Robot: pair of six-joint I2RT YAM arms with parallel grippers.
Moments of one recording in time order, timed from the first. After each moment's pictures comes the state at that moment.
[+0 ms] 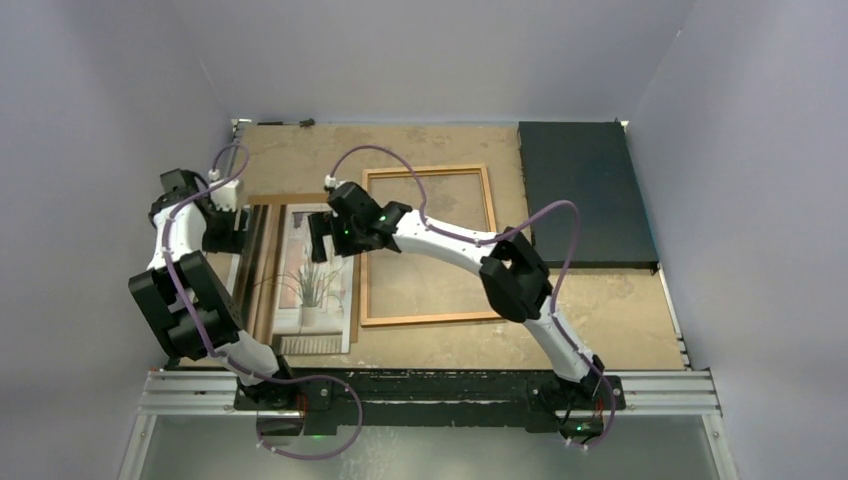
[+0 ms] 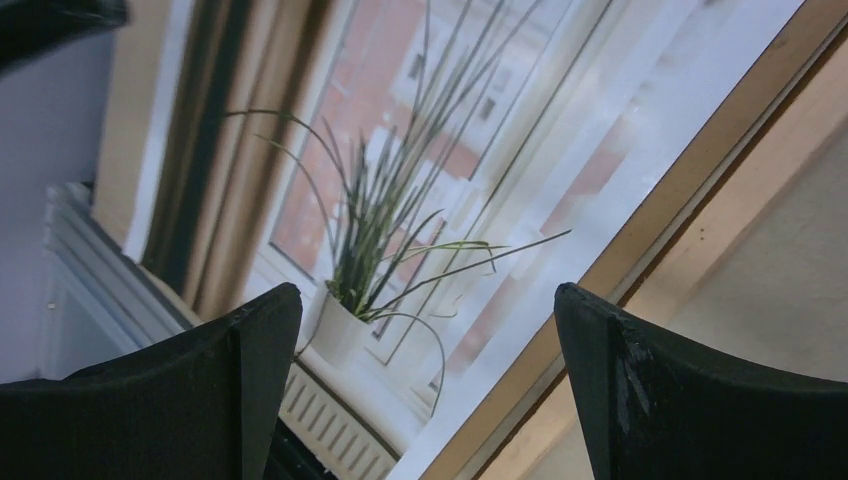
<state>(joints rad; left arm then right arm) 0.46 1.58 1.17 -0.75 0.17 0.52 0.99 2.25 1.96 -0.46 -0.07 0.64</state>
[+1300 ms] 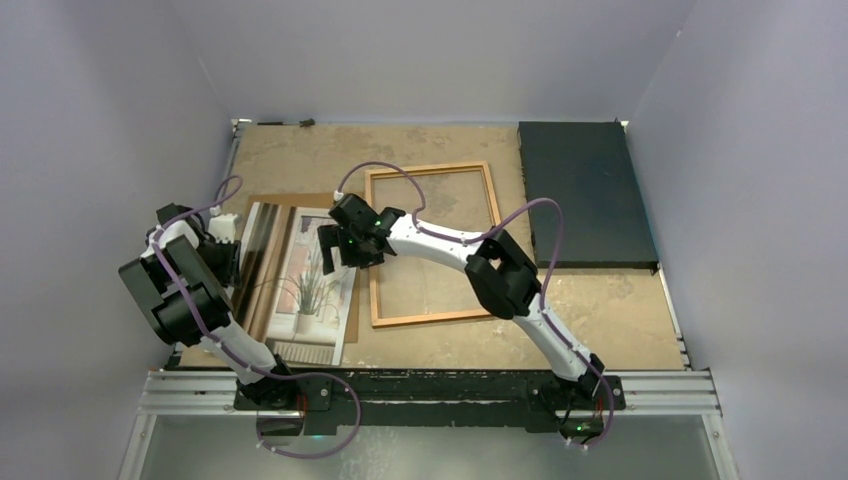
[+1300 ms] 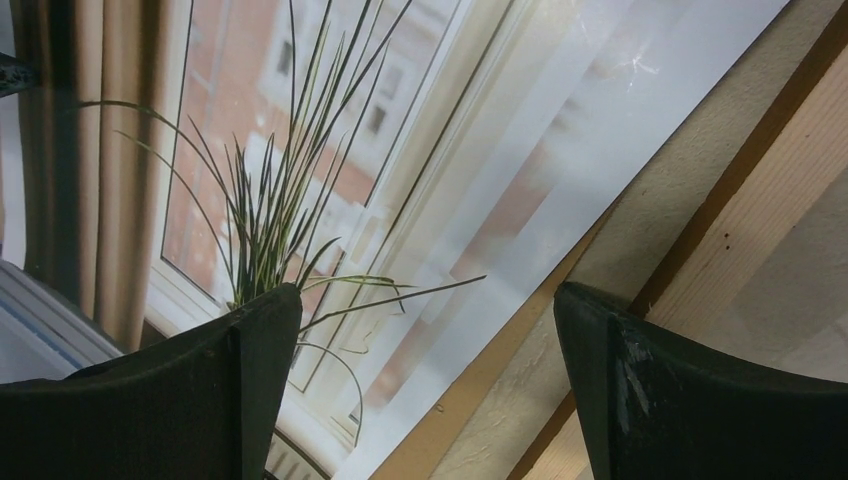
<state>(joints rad) 0.62 1.71 1.03 -0.72 0.23 0.66 1.00 2.37 1.99 -0.56 -0.06 0.70</state>
